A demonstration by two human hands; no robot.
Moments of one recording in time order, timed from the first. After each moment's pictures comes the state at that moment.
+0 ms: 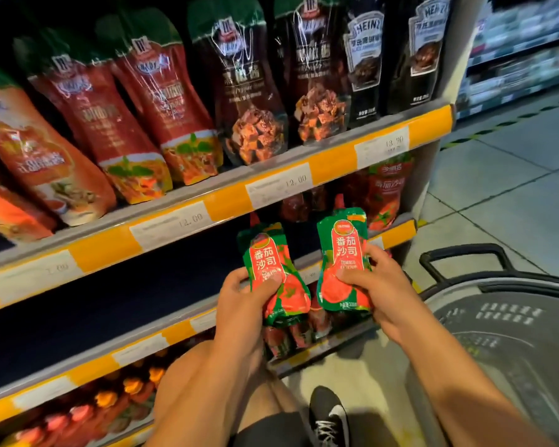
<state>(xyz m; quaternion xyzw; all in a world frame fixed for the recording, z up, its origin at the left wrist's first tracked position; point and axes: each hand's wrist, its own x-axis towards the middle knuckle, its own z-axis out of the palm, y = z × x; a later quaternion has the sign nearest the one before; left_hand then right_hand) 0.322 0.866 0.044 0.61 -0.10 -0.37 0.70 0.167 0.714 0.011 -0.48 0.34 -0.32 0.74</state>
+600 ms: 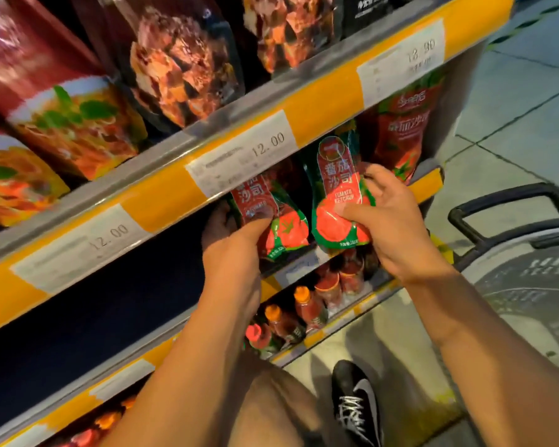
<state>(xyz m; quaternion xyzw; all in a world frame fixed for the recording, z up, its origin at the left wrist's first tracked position) 0.373 0.766 0.034 0.62 -0.13 -0.31 0.71 0.219 0.636 -0.022 -0.52 0.28 -0.45 0.67</state>
